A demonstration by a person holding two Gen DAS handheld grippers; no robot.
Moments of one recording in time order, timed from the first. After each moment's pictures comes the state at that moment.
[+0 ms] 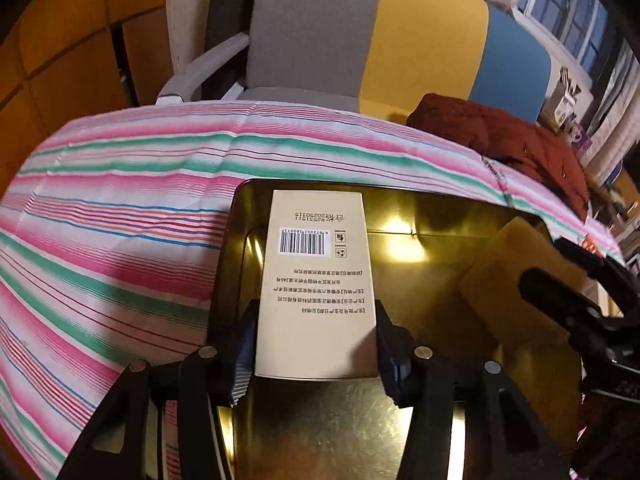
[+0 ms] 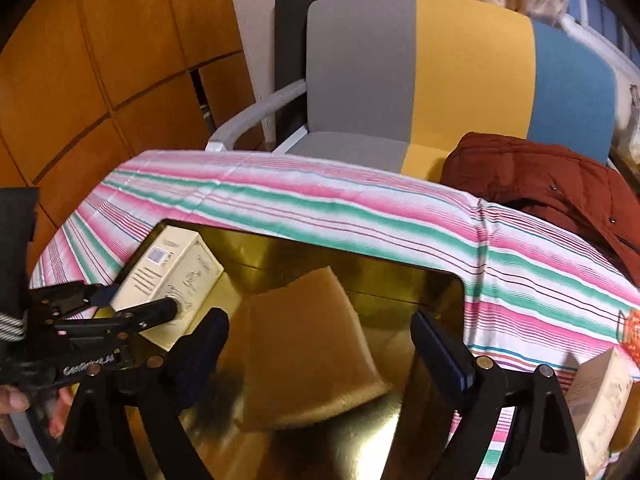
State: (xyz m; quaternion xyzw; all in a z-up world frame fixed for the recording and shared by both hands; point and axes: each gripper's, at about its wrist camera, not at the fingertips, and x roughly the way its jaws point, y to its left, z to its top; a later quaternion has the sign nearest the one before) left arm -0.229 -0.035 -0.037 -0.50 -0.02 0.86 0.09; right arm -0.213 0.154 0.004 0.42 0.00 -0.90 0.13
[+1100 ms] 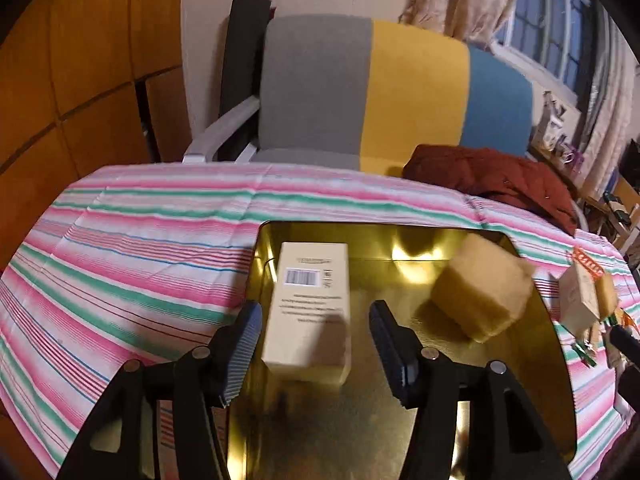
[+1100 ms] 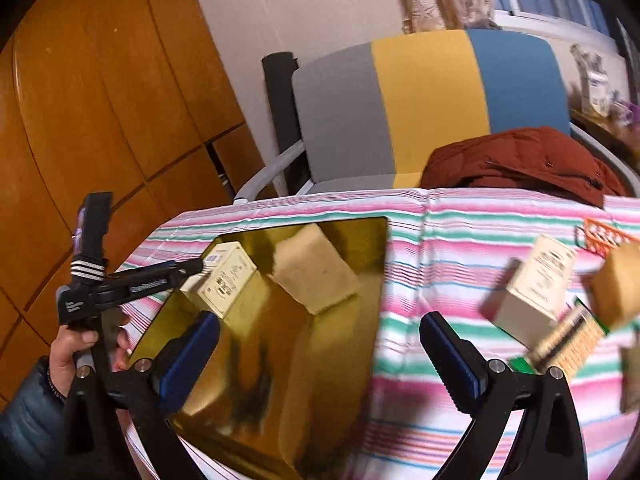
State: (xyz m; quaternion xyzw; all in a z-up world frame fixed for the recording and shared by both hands) left arm -0.161 -0.037 0.008 -0.38 0.00 0.92 0.08; right arm -0.066 0.234 0.025 0.32 -0.11 -0.93 0.13
